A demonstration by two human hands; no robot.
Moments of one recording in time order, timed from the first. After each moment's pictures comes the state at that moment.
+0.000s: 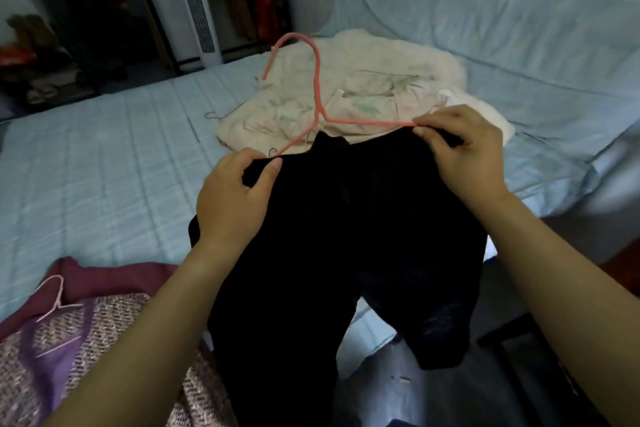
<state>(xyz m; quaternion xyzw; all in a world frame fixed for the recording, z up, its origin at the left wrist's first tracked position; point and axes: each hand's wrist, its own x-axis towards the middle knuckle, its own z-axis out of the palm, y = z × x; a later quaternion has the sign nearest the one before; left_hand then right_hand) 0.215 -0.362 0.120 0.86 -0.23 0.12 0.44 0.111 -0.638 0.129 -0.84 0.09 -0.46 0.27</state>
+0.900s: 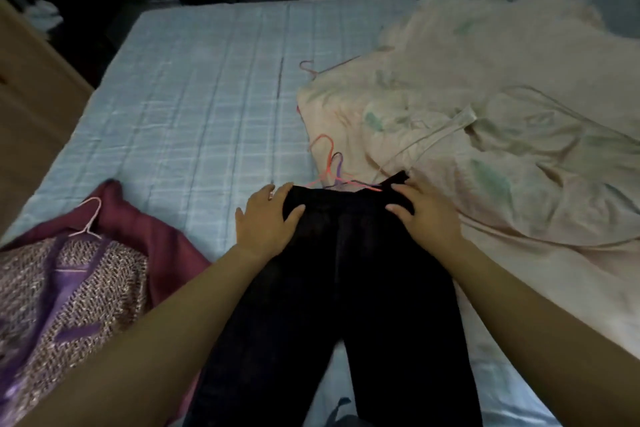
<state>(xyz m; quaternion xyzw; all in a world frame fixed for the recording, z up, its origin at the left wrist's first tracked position) 0.446 -0.485 -0.044 0.98 0.03 -0.08 0.17 0.456 -0.763 -0.062 -0.98 -0.05 -0.03 0.20</state>
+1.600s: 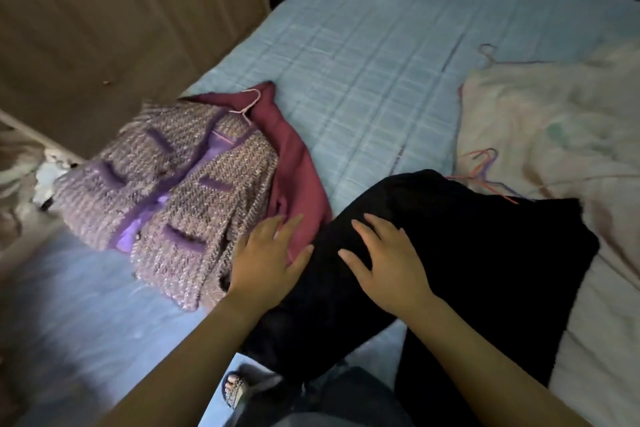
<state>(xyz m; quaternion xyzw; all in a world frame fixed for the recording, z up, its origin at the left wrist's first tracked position) 0.201 -0.357 -0.046 0.96 0.22 -0.03 0.17 0.304 -0.537 -0.043 -0.91 -0.35 0.15 0.18</state>
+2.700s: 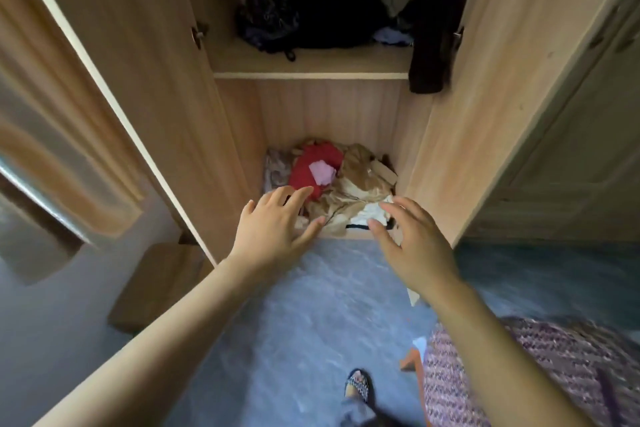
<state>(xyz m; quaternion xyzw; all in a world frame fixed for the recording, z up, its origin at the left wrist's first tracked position) -0.281 0.275 0.079 0.77 0.62 0.15 0.02 -0.059 0.273 0.050 -0.61 -0.72 0.12 0.29</state>
